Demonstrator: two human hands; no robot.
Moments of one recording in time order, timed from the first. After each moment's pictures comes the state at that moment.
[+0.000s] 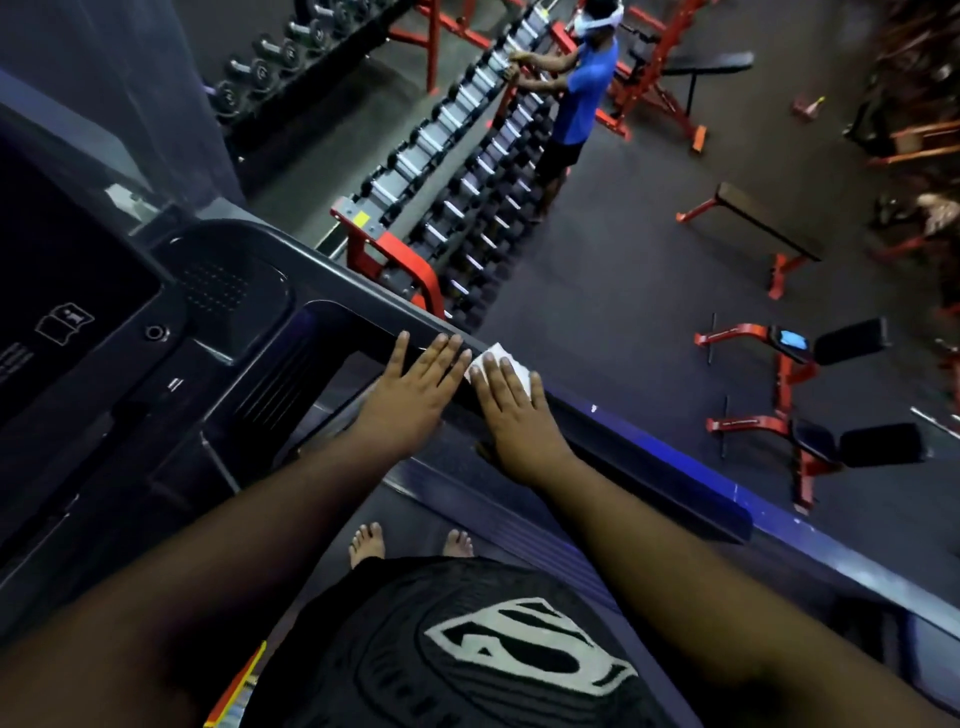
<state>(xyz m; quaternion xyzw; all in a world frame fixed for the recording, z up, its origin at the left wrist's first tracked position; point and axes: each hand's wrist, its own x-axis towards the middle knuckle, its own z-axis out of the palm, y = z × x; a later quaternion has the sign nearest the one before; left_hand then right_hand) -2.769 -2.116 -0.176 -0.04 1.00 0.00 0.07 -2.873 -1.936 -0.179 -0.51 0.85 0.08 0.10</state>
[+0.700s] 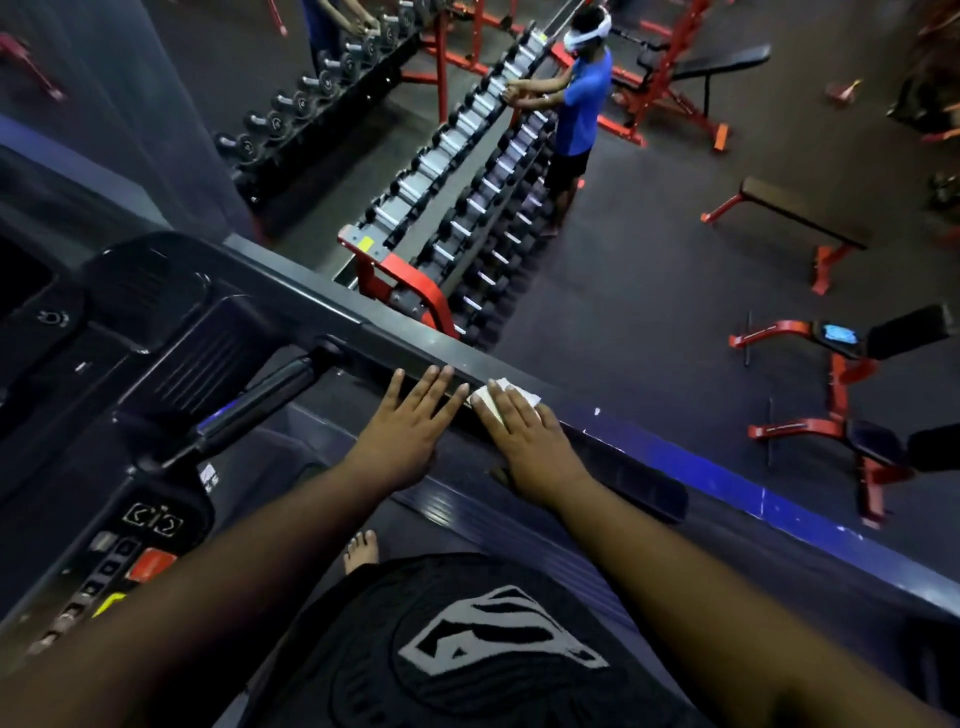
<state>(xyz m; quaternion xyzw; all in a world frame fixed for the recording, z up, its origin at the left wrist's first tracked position) -2.789 -1.980 -0.180 -0.04 1.00 0.02 0.09 -2.912 -1.781 -0.179 -0.52 0.85 0.05 0.10</state>
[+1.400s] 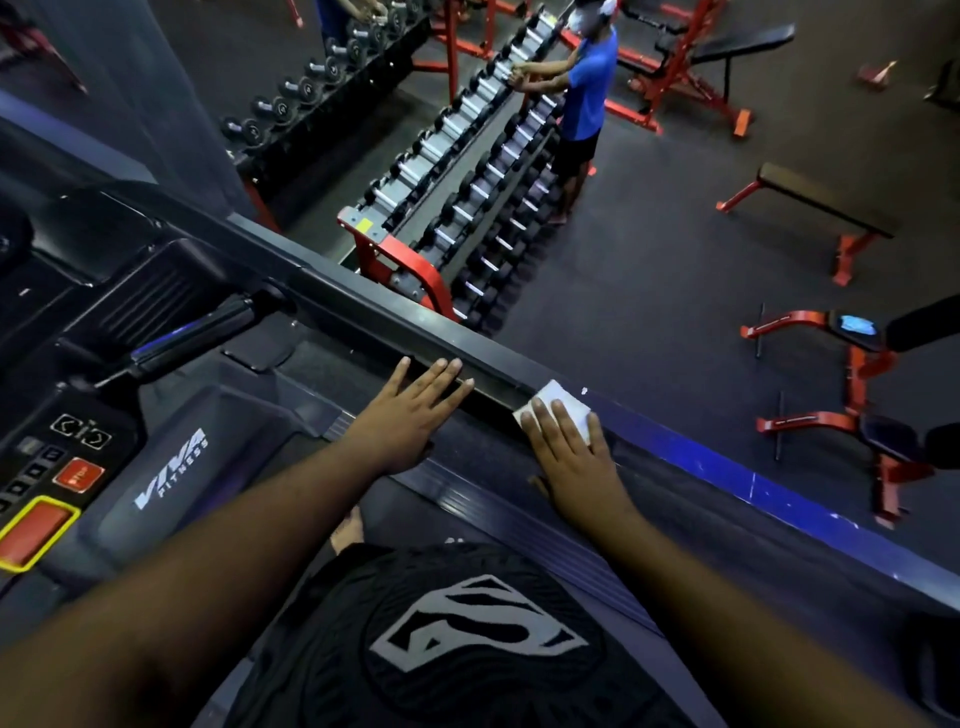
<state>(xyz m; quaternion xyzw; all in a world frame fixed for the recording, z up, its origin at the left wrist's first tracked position) -2.796 -1.864 -0.171 -0.01 0.99 -0.02 0.13 -2.919 -1.590 -0.205 -0.52 0.85 0.04 0.01</state>
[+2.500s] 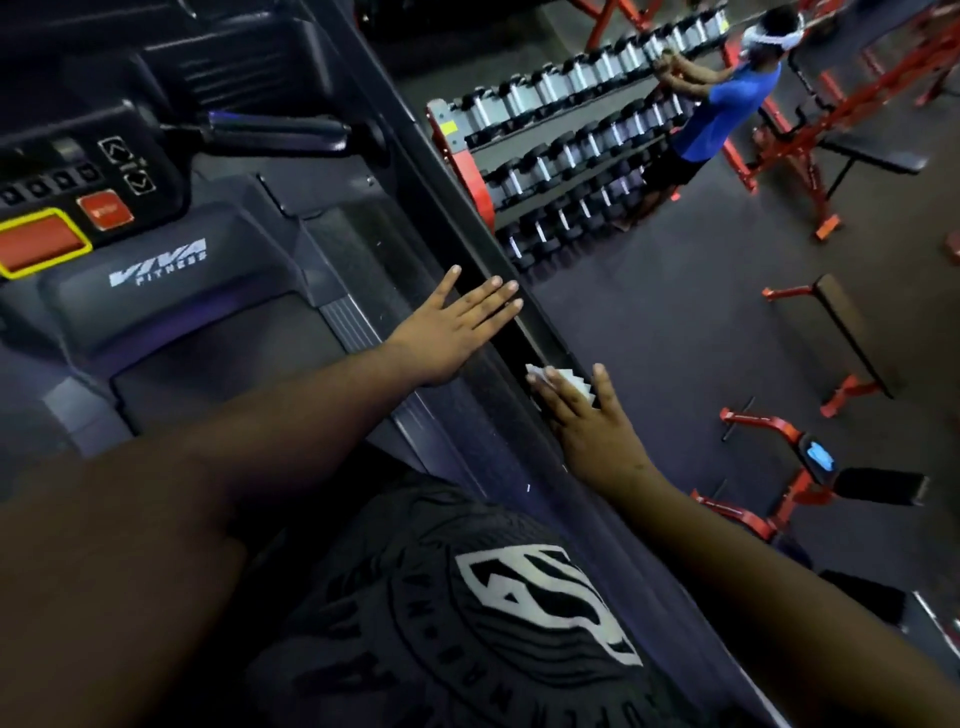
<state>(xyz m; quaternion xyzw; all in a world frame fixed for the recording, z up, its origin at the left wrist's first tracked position) -2.786 -1.851 -0.212 -0.12 0.99 0.00 0.02 -2.969 -1.614 -0.182 -0.74 0.61 0.27 -0.10</state>
